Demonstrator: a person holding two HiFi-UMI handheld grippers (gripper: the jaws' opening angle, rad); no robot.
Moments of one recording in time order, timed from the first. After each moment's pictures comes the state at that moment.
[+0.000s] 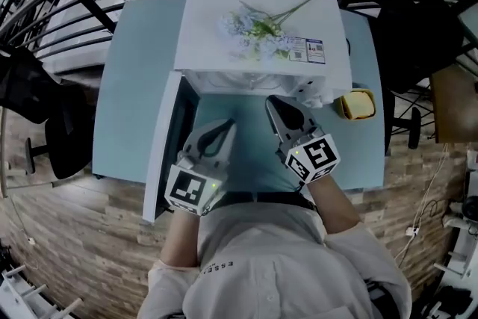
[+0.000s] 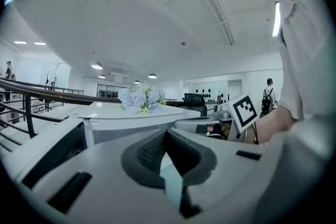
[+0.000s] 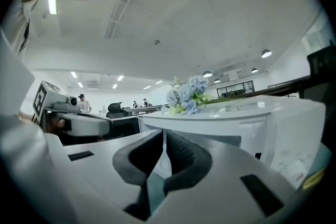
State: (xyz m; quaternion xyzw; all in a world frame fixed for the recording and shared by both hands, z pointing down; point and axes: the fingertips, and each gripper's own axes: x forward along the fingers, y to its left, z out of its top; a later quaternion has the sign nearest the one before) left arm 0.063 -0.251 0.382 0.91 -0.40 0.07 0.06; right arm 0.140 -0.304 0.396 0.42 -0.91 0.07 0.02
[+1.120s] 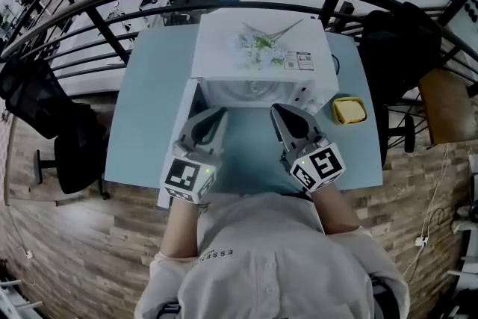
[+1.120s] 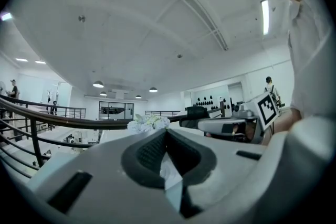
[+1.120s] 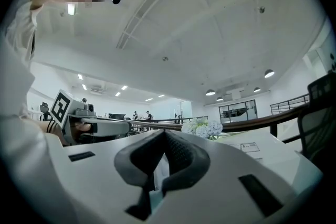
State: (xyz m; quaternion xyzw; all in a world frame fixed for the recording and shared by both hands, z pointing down) left arm 0.028 -0.236 0.302 0.91 -0.42 0.03 -0.03; right arm 0.131 -0.240 0.301 0.42 -0.91 -0.02 -0.04
